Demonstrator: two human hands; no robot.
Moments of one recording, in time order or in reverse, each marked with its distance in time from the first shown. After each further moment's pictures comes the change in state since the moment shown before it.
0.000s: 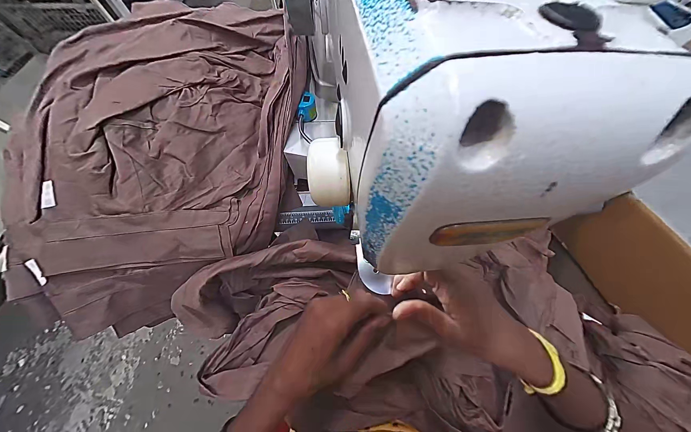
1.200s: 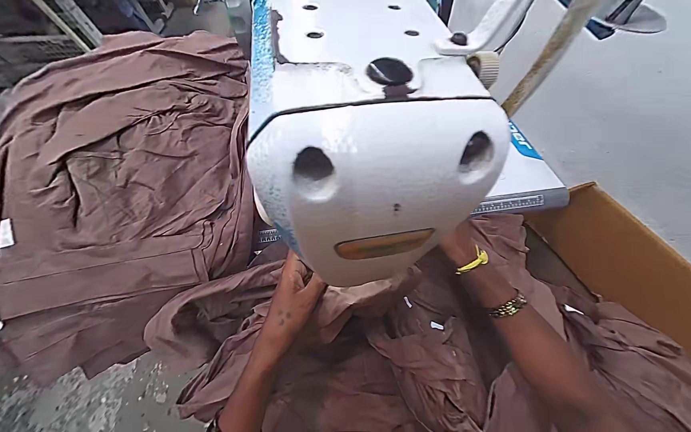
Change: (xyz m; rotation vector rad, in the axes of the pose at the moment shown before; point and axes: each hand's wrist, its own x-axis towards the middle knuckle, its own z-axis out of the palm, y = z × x) left_hand 0.039 -0.018 0.005 -0.497 0.338 -0.584; right_hand 0.022 0.126 -0.021 -0.619 0.329 0.127
